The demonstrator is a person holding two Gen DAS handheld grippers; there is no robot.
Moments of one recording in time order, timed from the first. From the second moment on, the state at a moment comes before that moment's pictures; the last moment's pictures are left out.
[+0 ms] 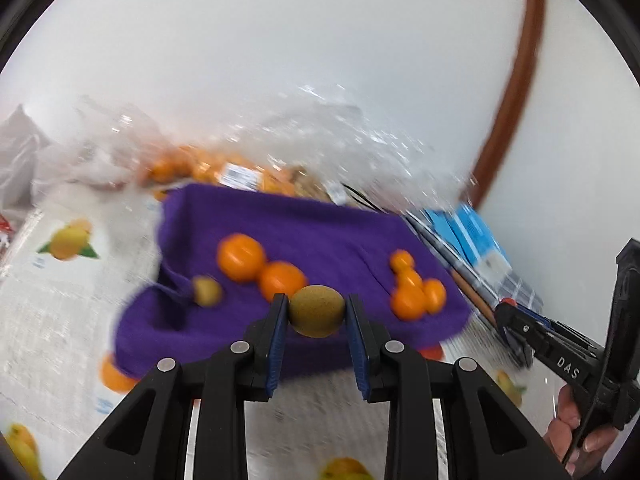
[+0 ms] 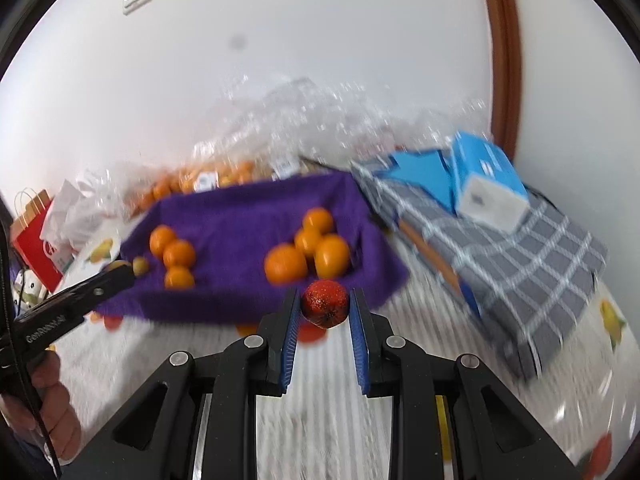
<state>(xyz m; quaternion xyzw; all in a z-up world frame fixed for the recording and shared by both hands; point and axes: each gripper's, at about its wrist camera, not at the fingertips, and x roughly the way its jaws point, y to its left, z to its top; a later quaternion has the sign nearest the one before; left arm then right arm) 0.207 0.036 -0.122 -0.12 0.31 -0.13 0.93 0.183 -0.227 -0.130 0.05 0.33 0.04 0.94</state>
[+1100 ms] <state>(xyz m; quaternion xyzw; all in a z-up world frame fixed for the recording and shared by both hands) 0.271 0.039 -0.169 -0.13 0.35 -0.08 0.92 0.303 -0.165 -0.184 0.00 0.36 0.08 0.93</state>
